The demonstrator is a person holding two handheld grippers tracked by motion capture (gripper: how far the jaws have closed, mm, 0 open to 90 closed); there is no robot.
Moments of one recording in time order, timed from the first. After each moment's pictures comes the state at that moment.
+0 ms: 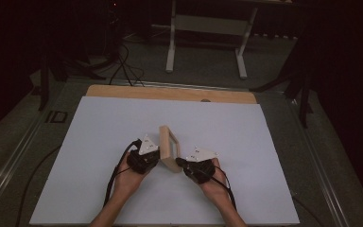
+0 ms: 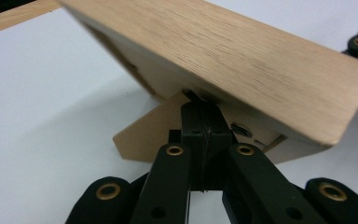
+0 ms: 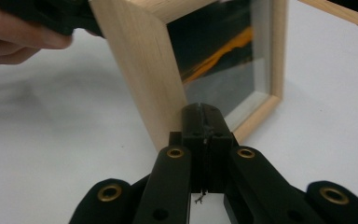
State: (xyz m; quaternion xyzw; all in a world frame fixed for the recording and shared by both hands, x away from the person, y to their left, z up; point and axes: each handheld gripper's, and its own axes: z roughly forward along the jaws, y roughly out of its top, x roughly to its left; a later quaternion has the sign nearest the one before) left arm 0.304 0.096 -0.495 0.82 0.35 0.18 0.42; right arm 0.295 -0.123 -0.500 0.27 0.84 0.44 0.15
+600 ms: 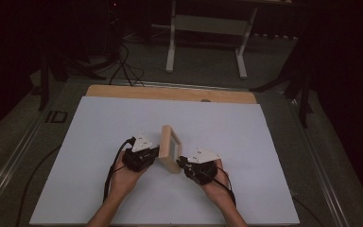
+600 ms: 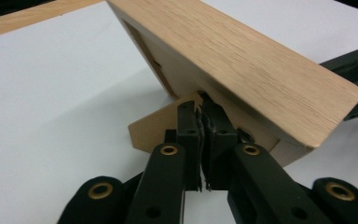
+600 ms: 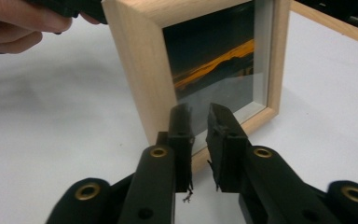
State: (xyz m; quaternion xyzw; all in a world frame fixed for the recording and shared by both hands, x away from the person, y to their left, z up) left arm 0.305 0.111 -0.488 0.80 0.37 0.17 0.44; right arm 0.290 -0.129 -0.493 0.26 0.84 0.44 0.17
